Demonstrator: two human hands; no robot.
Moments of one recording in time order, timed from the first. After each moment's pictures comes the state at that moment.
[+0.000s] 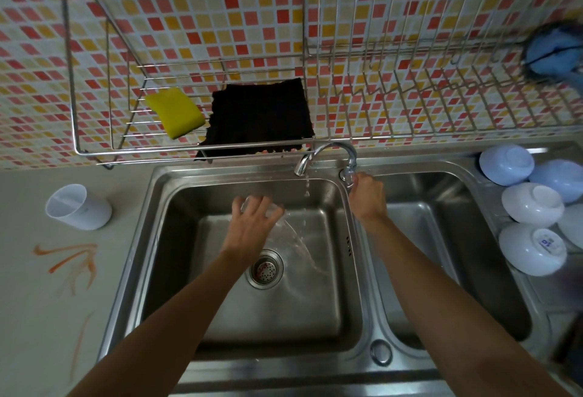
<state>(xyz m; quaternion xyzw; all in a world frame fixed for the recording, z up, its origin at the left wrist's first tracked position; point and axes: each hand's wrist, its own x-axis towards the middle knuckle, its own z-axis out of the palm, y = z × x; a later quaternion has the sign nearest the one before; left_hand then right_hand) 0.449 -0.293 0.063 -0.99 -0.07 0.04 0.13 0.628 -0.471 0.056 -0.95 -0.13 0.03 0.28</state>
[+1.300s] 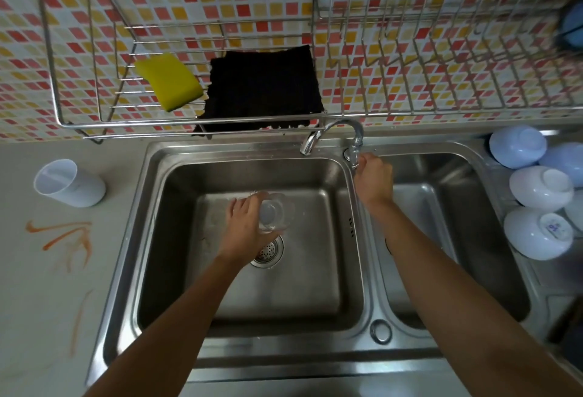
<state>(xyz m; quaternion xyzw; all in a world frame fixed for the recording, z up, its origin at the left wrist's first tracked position) 0.420 -0.292 0.025 -0.95 -0.18 -0.07 -0.25 0.632 -0.470 0.038 -0.94 -0.13 0.00 0.32</state>
